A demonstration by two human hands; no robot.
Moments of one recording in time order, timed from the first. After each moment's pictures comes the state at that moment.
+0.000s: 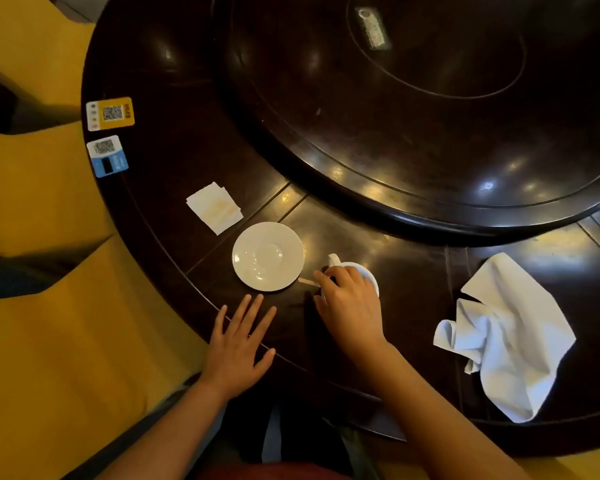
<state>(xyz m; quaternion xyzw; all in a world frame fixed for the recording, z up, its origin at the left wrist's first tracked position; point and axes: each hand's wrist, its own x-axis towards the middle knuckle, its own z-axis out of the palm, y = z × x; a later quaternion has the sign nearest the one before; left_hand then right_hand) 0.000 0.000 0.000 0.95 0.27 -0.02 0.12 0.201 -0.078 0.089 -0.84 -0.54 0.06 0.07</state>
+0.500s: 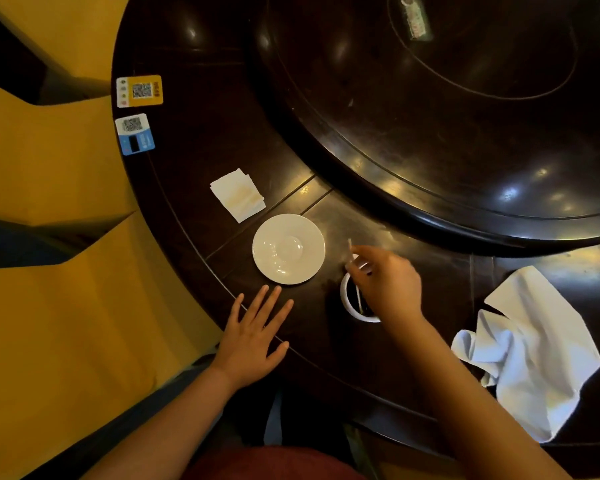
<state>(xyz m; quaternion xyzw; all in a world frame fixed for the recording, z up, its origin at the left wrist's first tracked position) 0.000 0.002 0.004 0.96 0.27 -0.04 0.12 0.229 -0.056 0.120 -0.86 -0.44 0.15 0.21</state>
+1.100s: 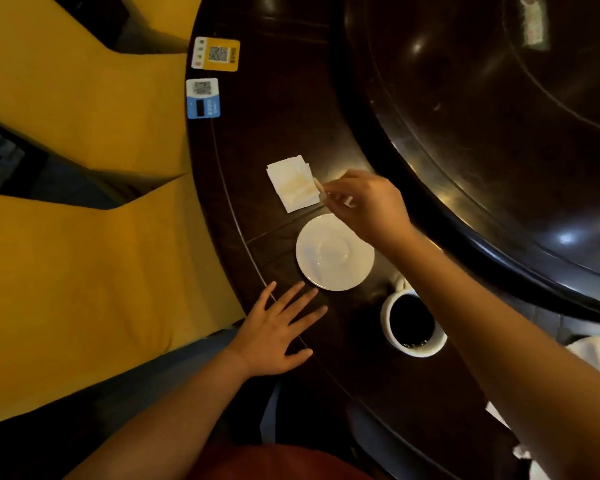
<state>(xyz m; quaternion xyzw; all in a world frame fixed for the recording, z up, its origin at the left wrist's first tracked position) -0.004 0.012 -0.001 0.96 0.24 -0.02 0.13 0.224 0.090 0.122 -0.65 -0.71 0.13 0.23</state>
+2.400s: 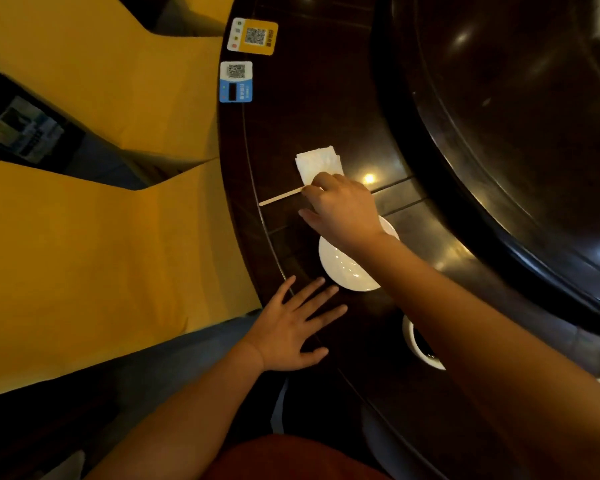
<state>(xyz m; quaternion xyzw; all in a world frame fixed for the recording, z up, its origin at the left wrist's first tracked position) -0.004 0.010 -0.004 0.96 0.26 -0.01 0.12 0.167 0.116 0.090 -0.62 -0.78 0.09 0.06</state>
